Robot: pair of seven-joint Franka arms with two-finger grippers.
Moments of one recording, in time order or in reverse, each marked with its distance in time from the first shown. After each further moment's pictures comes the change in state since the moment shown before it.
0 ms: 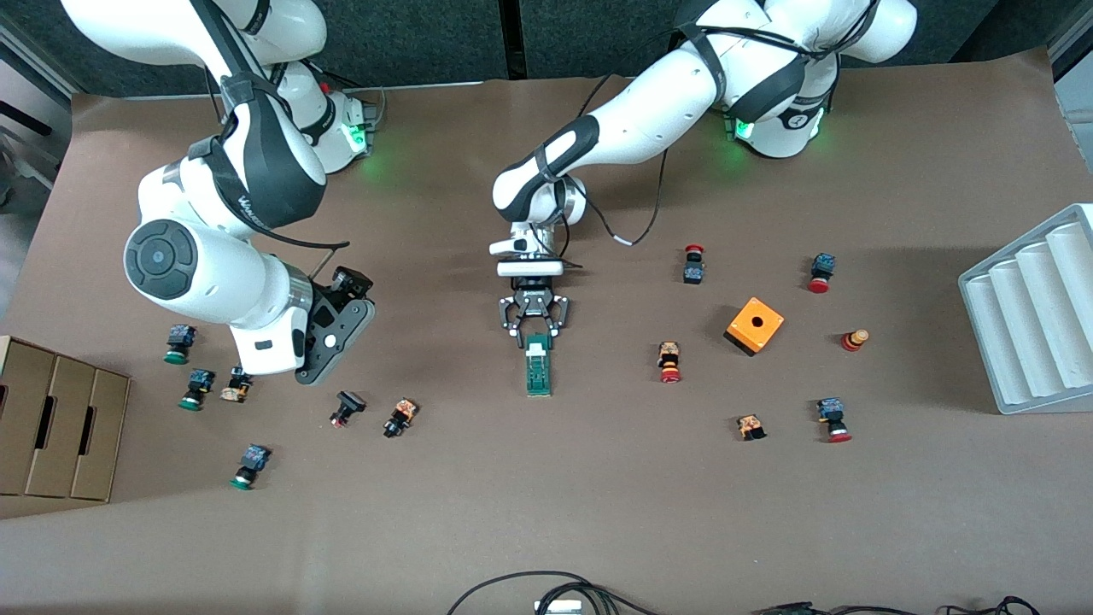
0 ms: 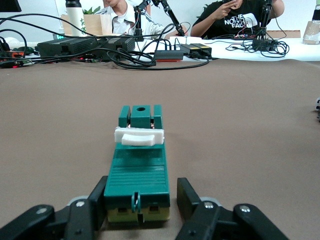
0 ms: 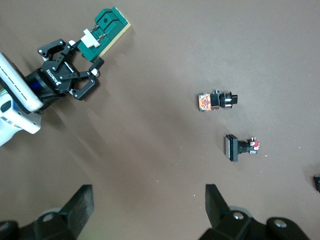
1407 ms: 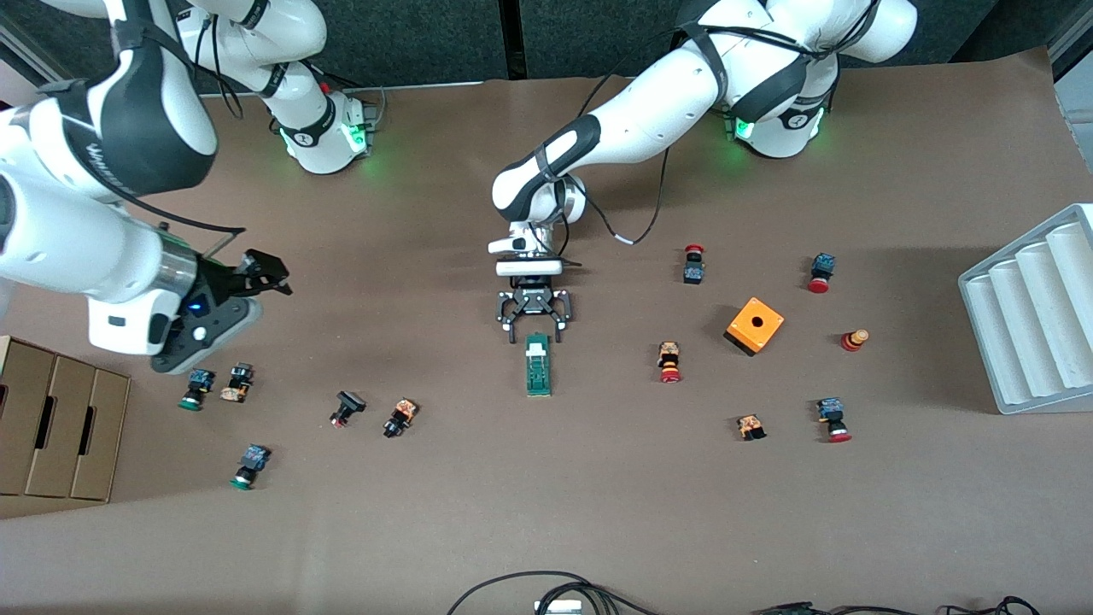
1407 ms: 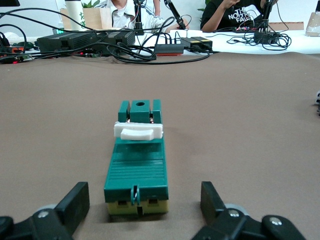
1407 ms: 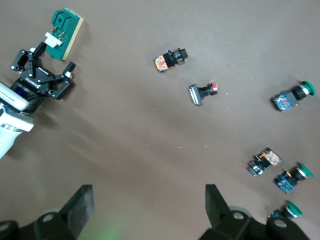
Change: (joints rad) left arm 0.007 -0.004 -0.014 -0.003 -0.019 0.009 0.025; right arm -0.007 -0.101 -0.144 0.047 0.000 -0.173 0.148
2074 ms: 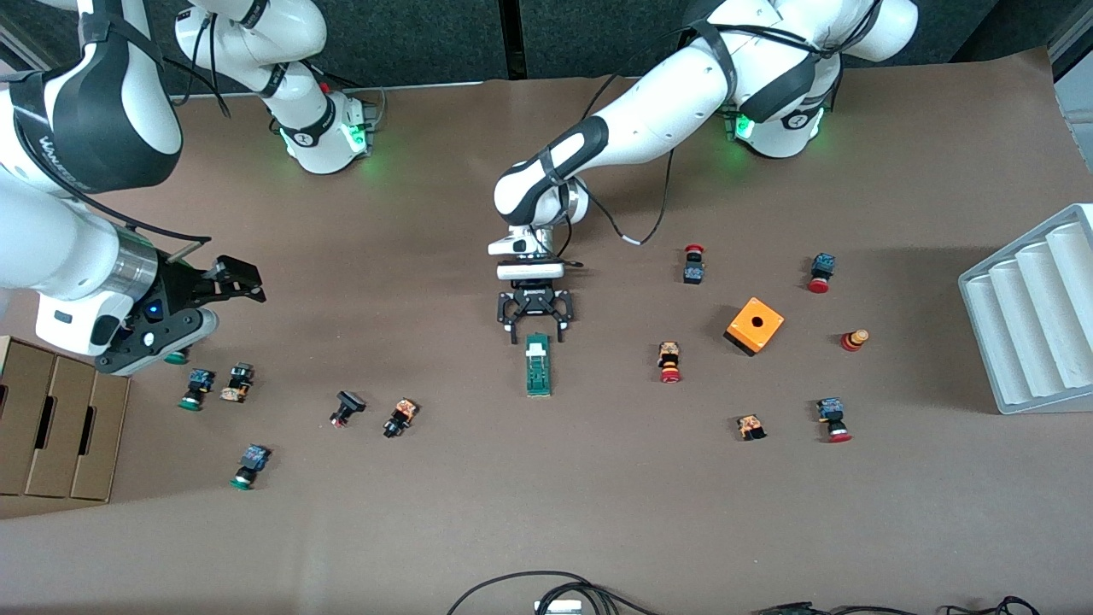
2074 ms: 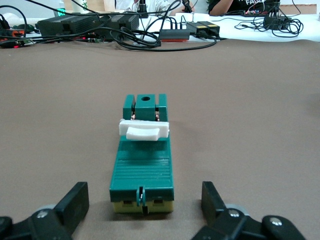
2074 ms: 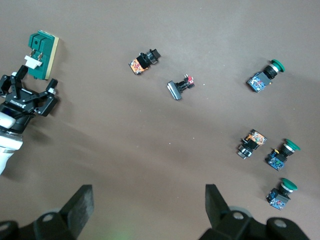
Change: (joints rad) left arm 0.035 -0.018 -0.026 -0.004 -0.058 0.043 0.034; right arm -0.008 -0.016 -0.063 0.018 0.000 -0.007 0.094
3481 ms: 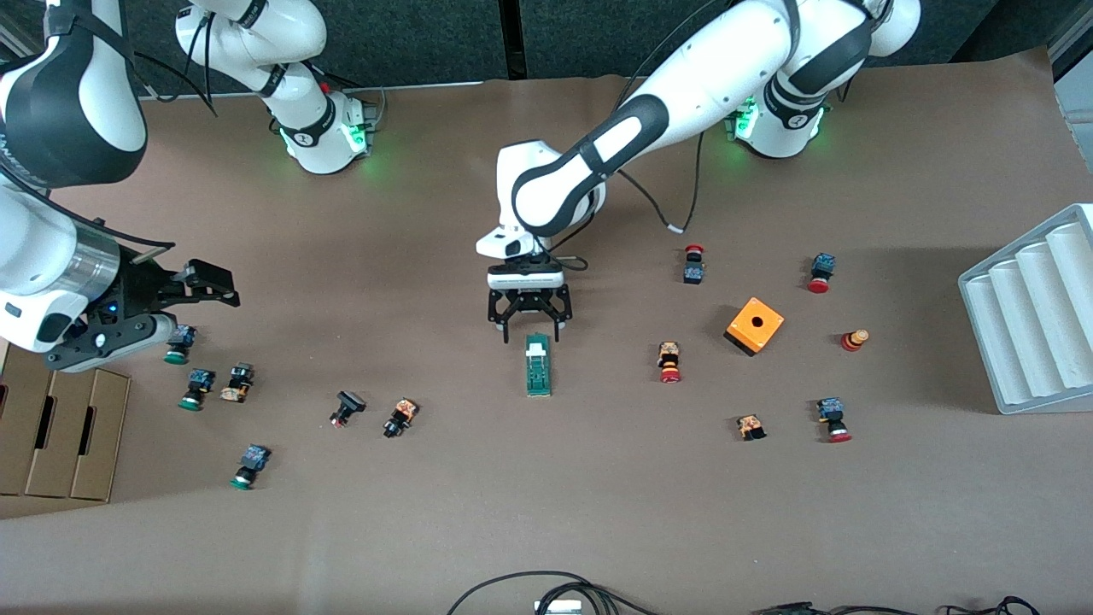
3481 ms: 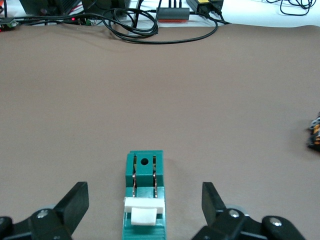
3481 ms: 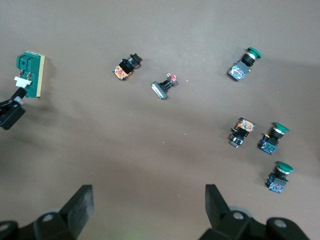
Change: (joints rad) left arm 0.169 -0.179 -0.079 -0.012 -0.295 0.249 0.333; right arm -0.047 -0.021 0.005 0.001 0.000 -0.001 0.095
